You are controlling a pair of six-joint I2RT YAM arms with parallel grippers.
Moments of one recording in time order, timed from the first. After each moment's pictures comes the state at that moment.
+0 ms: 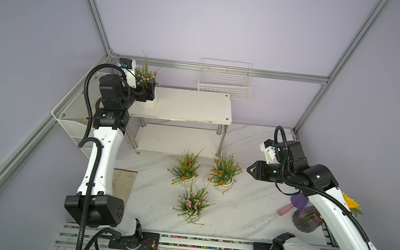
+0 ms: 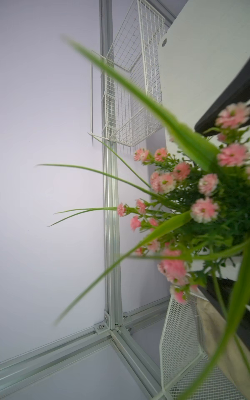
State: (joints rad) left arm 0.12 1.47 1.74 -0.32 0.22 -0.02; right arm 0.43 1.12 1.37 -1.12 -0.23 0.46
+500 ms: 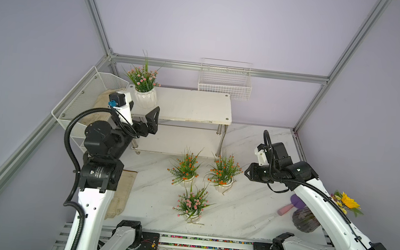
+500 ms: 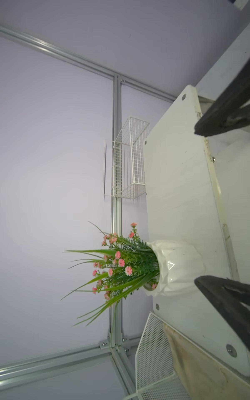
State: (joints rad) left arm -0.01 0.88 1.22 -0.20 0.24 -0.16; right arm 0.43 1.19 1.20 -1.02 -0.14 0.46
